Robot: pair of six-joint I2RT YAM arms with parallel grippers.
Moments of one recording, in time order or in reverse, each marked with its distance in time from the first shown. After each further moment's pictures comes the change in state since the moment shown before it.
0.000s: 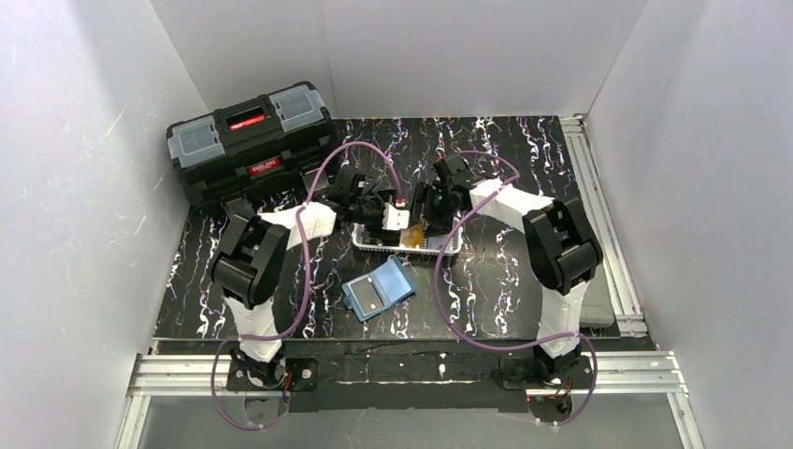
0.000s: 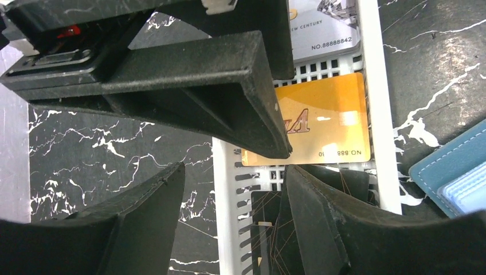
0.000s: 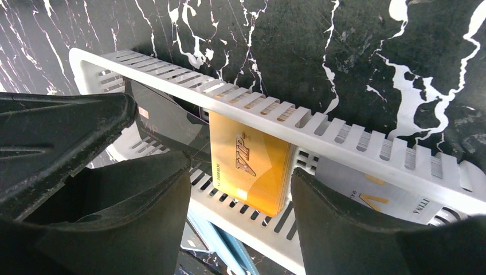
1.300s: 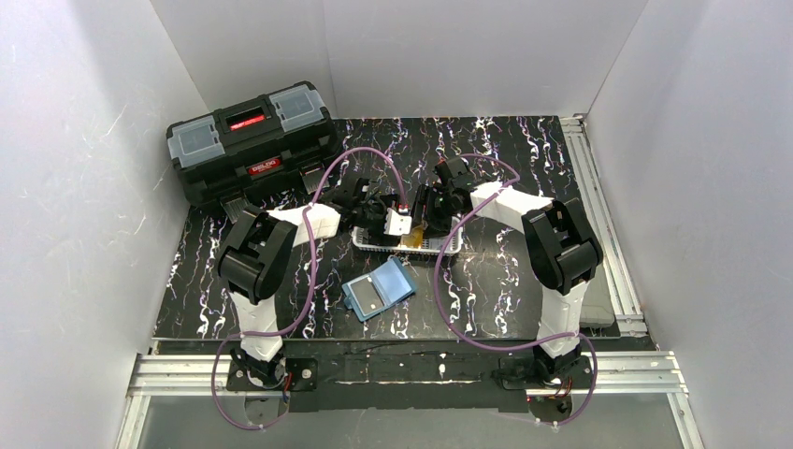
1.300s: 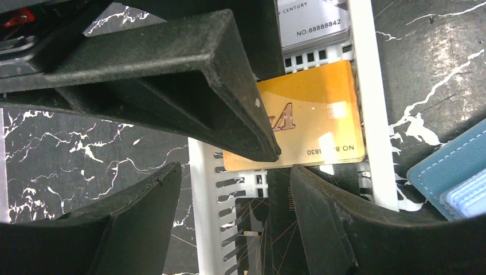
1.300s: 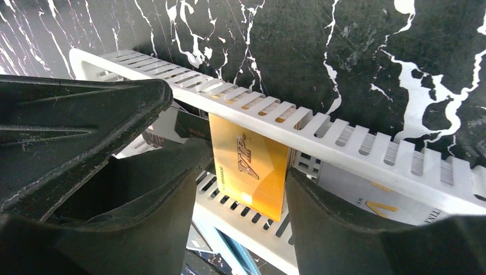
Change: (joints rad) left arm -0.015 0.049 -0.006 0.011 -0.010 0.030; right arm -0.004 0.001 -0.034 0.043 -0.025 0.031
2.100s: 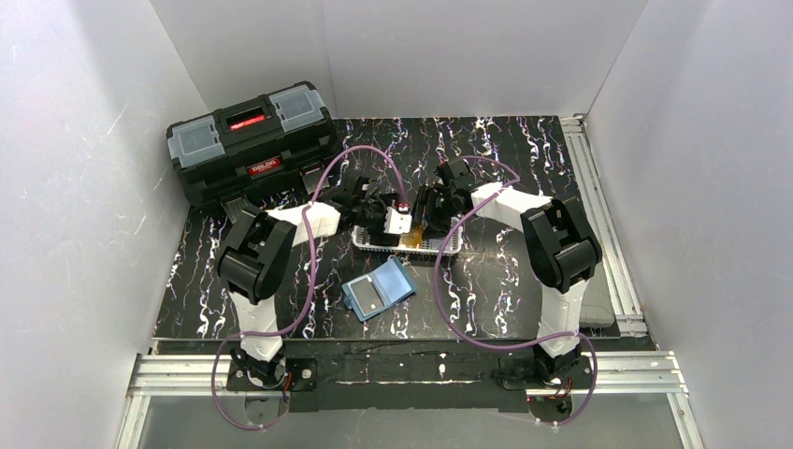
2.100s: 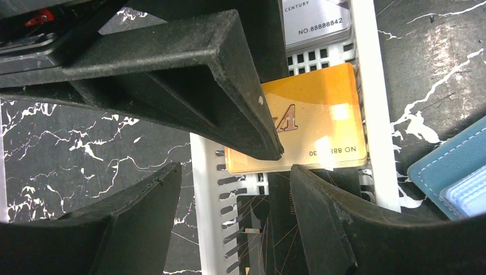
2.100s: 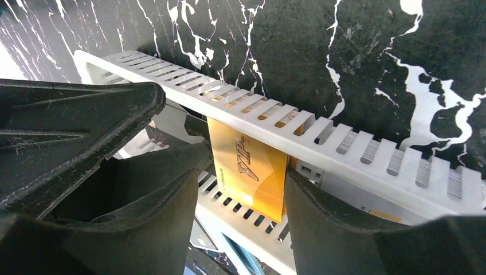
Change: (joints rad) left arm 0.001 -0.001 0.014 -0.019 -0.002 0.000; right arm -0.008 0.013 -0.013 0.034 -0.044 0.023
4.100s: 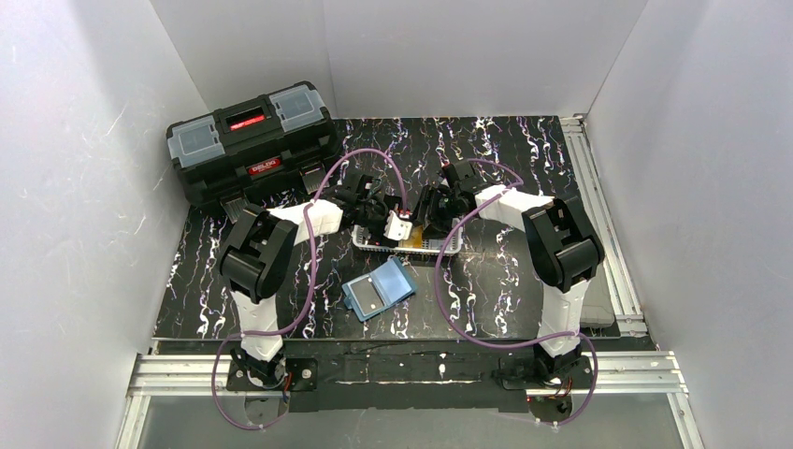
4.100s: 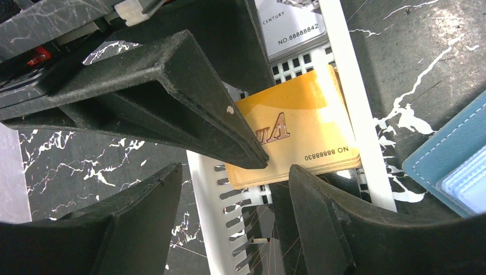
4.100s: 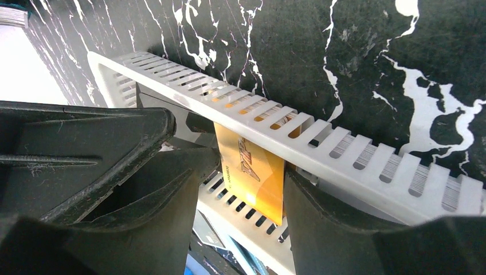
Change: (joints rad) left arm -0.011 0.013 0.043 -0.095 0.035 0.158; right arm -0.026 -0.001 -0.045 0.072 -0.061 0.033
